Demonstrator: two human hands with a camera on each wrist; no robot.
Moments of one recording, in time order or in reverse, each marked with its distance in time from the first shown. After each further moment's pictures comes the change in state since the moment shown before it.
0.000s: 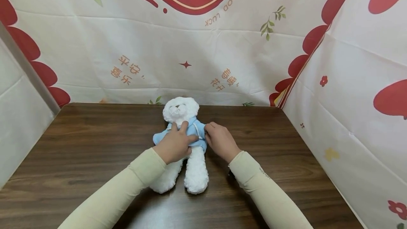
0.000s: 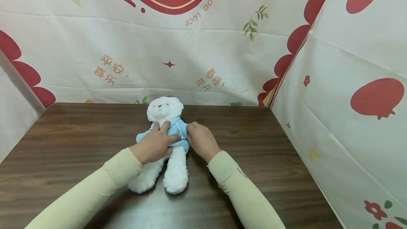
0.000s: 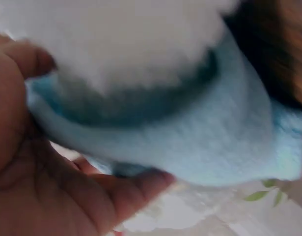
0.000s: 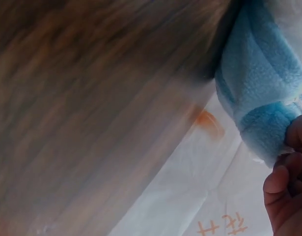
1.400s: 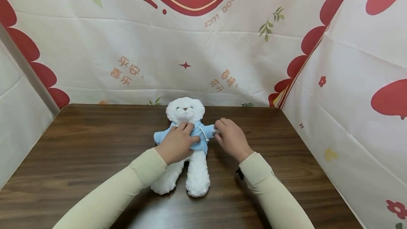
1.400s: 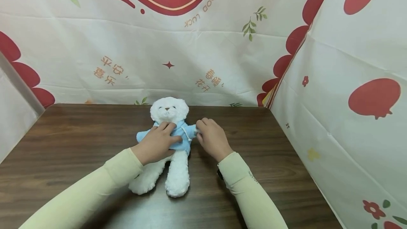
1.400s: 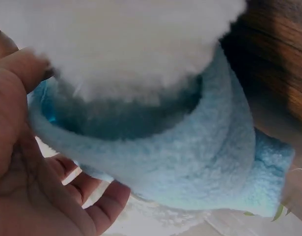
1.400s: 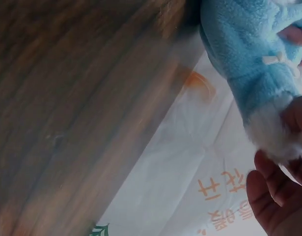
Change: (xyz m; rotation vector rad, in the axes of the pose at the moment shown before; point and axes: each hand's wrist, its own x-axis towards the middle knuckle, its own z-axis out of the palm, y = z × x) left_hand 0.001 0.002 -0.001 0.095 0.121 0.111; right_hand -0.011 0.019 -0.027 -0.089 0.008 0.062
